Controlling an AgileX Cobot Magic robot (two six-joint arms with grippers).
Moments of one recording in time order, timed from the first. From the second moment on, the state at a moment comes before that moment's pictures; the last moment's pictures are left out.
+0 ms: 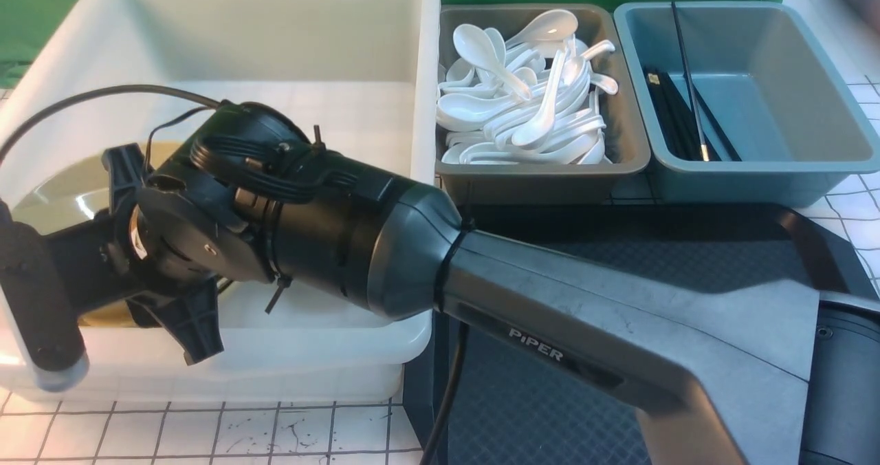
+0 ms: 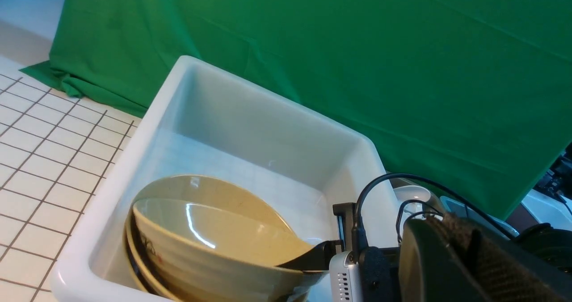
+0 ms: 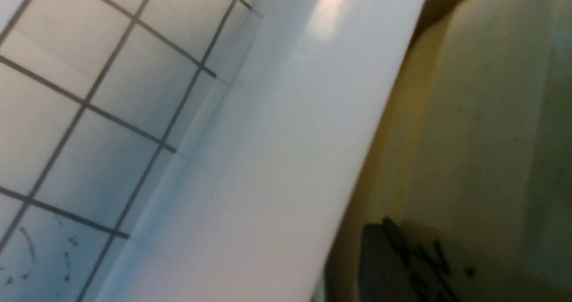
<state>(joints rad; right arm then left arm) 1.06 2.33 -2.29 -0.11 0.66 -1.00 -0.44 0.10 -0.91 0.41 1.00 -0.61</state>
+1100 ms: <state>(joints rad) 1.08 1.81 -2.27 -0.17 1.17 -0.22 -0.44 0.11 -0.81 -0.16 0.83 -0.25</state>
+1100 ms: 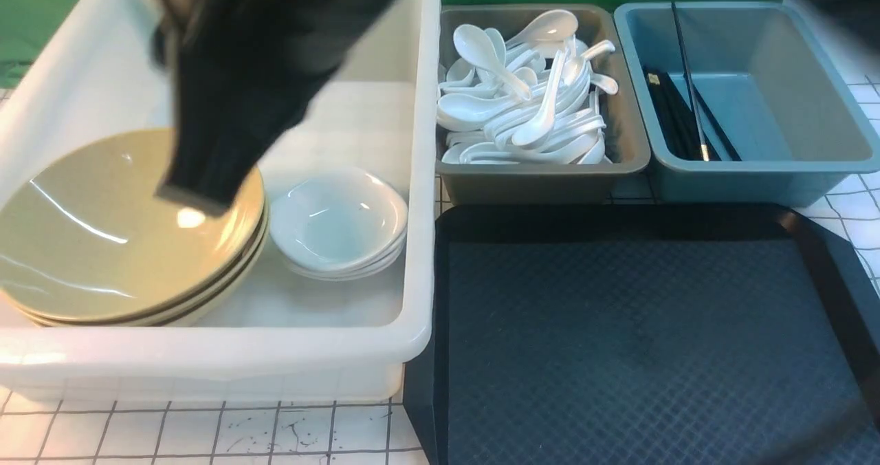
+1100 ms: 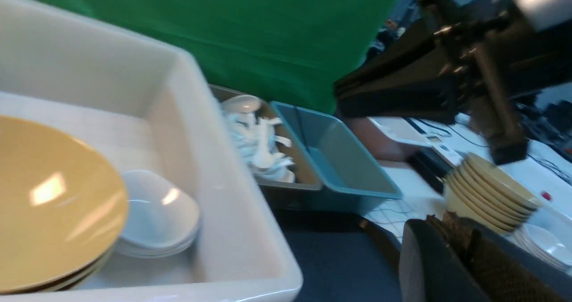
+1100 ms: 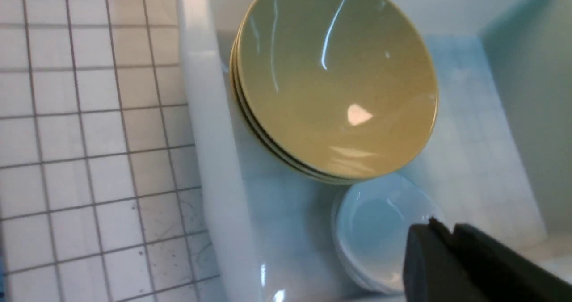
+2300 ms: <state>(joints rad) 1.06 1.05 -1.14 -0.12 1.17 0.21 -0.44 -0.02 -0.09 -0.42 0.50 -0.14</state>
